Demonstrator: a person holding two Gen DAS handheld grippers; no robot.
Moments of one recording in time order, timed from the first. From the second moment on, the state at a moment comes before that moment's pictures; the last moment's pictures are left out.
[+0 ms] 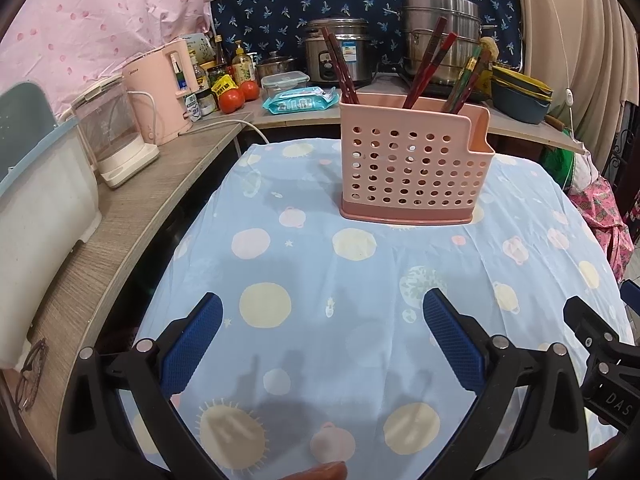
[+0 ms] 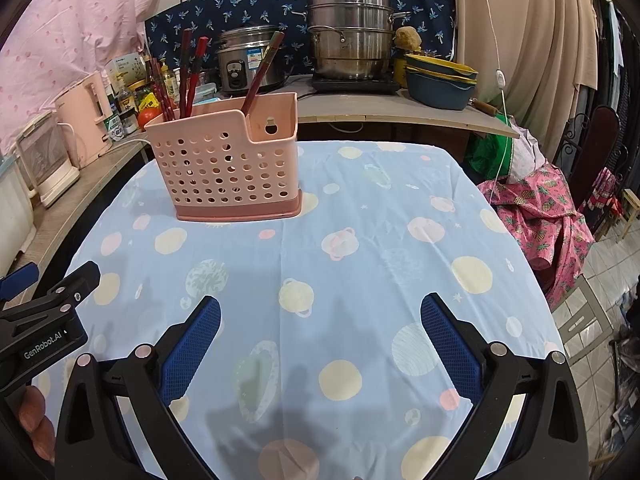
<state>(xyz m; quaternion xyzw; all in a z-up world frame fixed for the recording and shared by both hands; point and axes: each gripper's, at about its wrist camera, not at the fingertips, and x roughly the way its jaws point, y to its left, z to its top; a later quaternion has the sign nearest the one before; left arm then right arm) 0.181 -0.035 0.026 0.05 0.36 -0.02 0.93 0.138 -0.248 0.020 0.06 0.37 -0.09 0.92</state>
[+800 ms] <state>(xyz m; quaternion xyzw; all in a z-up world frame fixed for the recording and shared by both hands) 0.187 -0.031 0.024 0.05 0.37 -0.01 0.93 0.140 -0.250 0.020 0.06 0.37 -0.09 0.92</state>
